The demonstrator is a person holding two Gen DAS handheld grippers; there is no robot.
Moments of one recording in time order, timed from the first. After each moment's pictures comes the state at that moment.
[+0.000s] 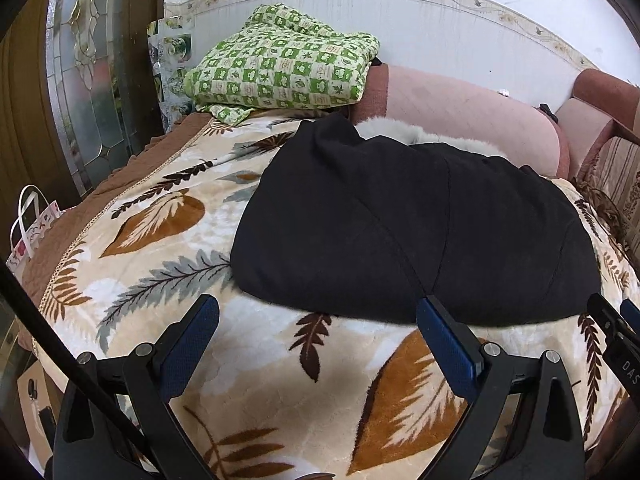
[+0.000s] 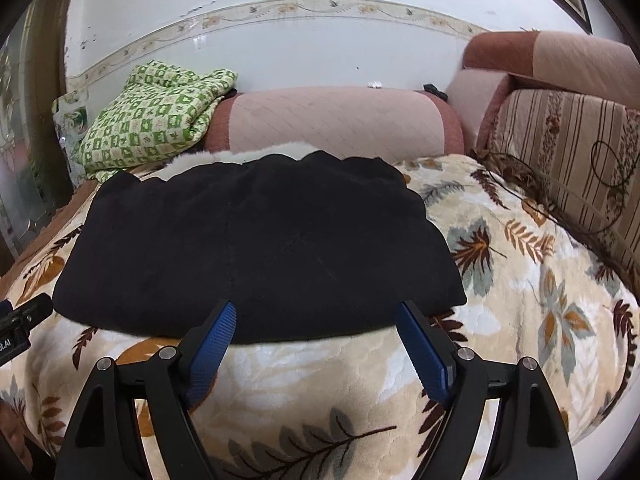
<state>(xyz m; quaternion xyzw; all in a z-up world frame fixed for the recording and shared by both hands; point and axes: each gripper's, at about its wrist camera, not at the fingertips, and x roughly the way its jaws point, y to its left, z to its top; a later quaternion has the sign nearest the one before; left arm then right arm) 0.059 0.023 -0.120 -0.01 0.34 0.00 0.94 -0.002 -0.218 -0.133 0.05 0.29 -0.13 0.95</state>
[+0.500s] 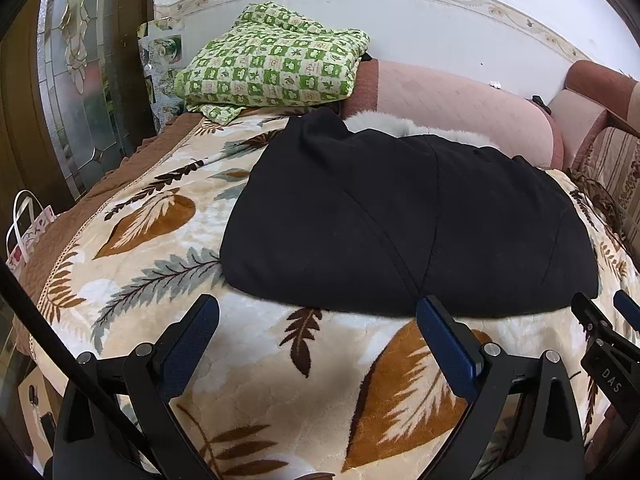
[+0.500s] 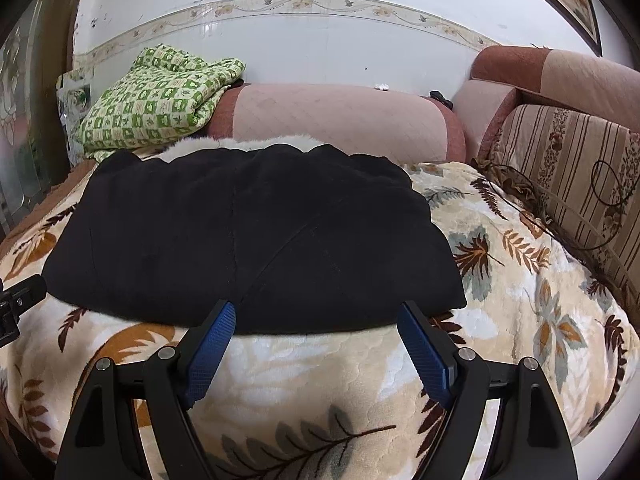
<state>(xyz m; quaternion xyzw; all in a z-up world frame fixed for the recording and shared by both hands) 0.059 0.017 -0.124 0.00 0.35 -0.01 0.94 0.003 -0.201 -0.141 0.01 0.30 -0.14 0.94</state>
